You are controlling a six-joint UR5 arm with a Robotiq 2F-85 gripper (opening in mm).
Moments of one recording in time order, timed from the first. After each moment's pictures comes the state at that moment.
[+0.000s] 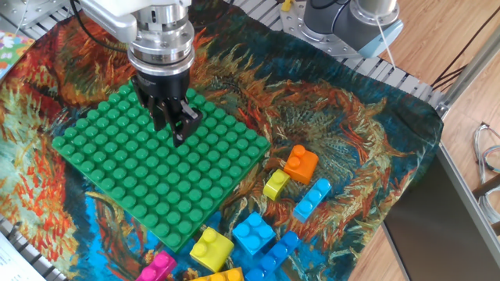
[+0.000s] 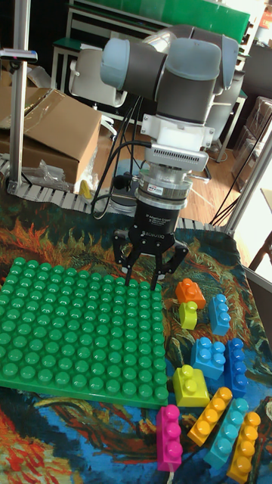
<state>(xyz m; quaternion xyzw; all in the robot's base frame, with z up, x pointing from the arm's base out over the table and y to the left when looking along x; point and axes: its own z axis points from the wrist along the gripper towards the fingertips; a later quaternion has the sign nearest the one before) 0.602 0.024 0.190 0.03 0.99 0.03 0.10</state>
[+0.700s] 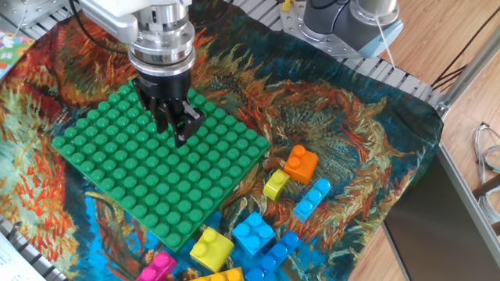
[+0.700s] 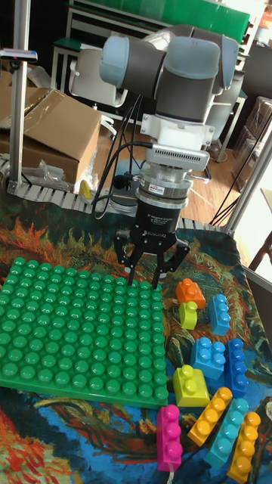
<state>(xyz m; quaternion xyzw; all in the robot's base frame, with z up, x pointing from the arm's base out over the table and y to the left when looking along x) 0.597 0.029 0.192 0.02 0.99 0.04 0.10</state>
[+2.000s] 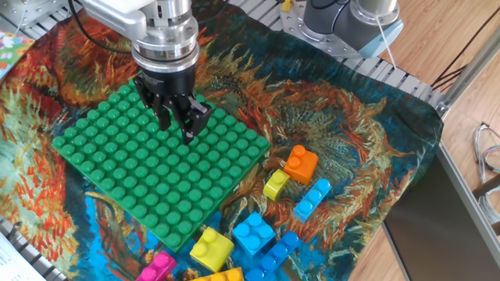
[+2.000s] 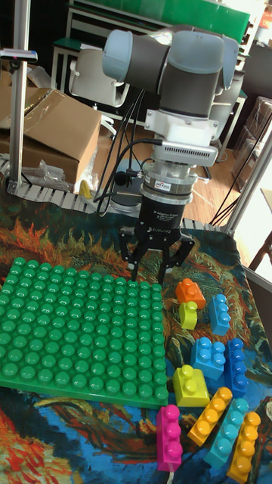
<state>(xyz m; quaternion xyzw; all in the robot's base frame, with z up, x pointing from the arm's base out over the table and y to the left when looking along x) 0.592 0.035 0.199 -0.02 0.99 0.03 0.09</state>
